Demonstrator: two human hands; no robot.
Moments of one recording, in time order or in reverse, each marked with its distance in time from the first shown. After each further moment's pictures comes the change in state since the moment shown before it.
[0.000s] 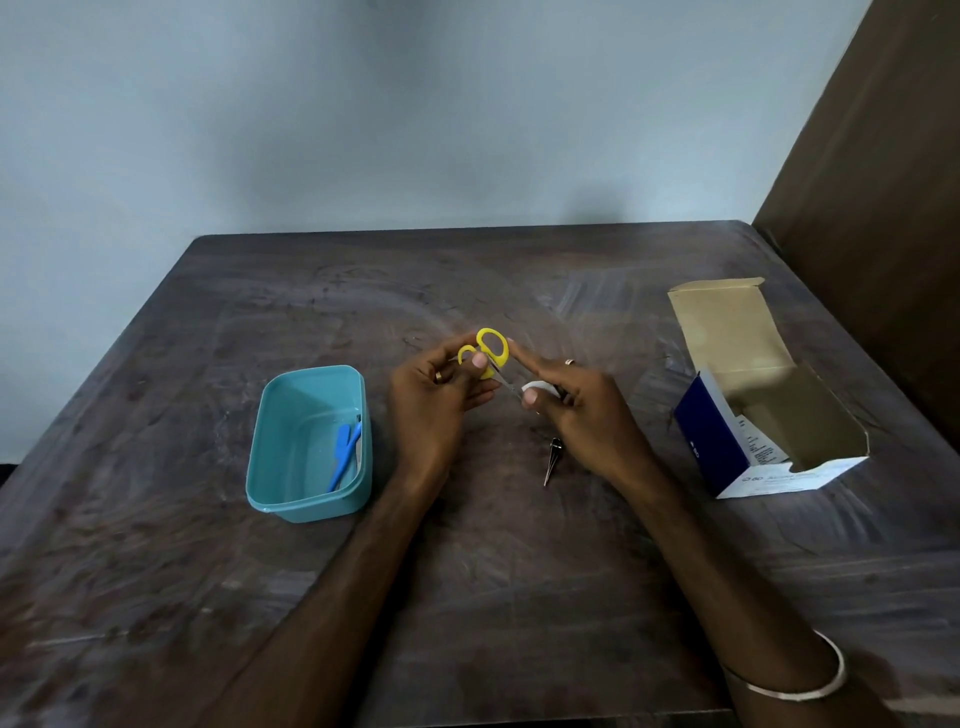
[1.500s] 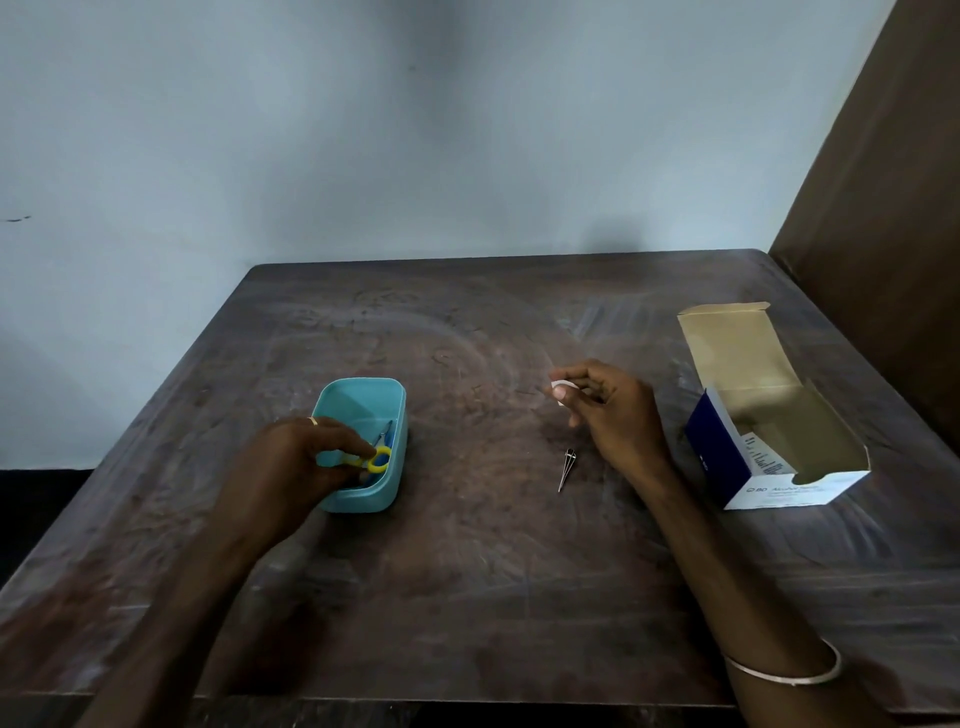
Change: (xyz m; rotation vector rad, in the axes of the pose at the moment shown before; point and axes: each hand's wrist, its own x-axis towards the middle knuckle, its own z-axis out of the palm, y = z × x) left_hand -0.034 0.069 -0.149 1.127 -0.240 0.193; right_hand 0.002 0.008 -0.008 0.107 0.182 0.149
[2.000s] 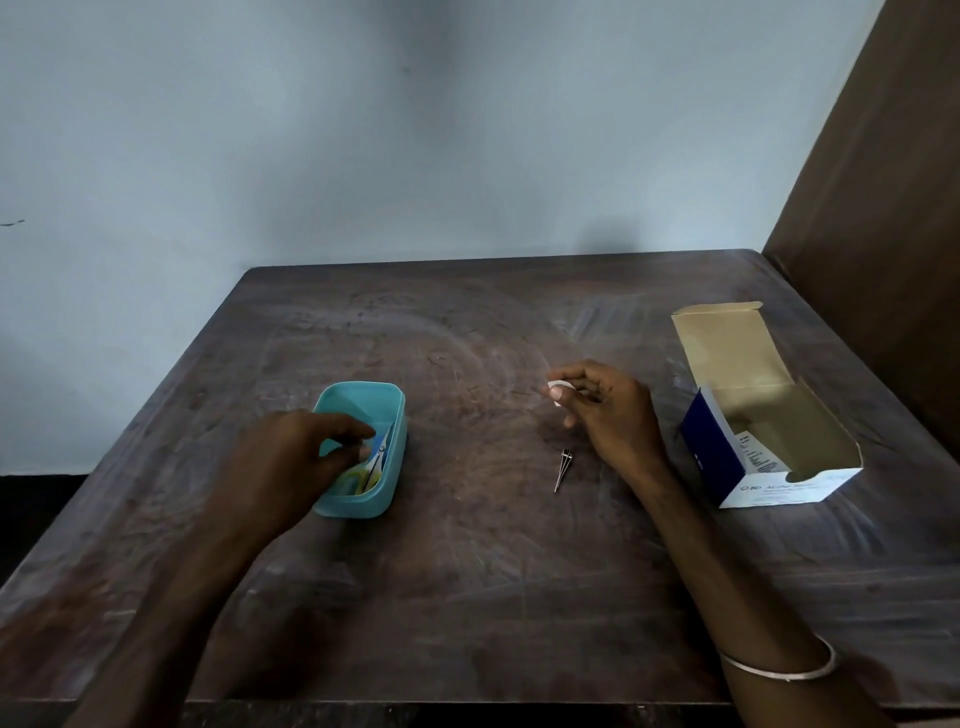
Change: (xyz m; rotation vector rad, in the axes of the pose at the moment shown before) left_hand 0.004 0.021 -0.008 0.184 0.007 -0.040; right_hand 0.000 -0.001 -0.001 -0.021 0.013 0.028
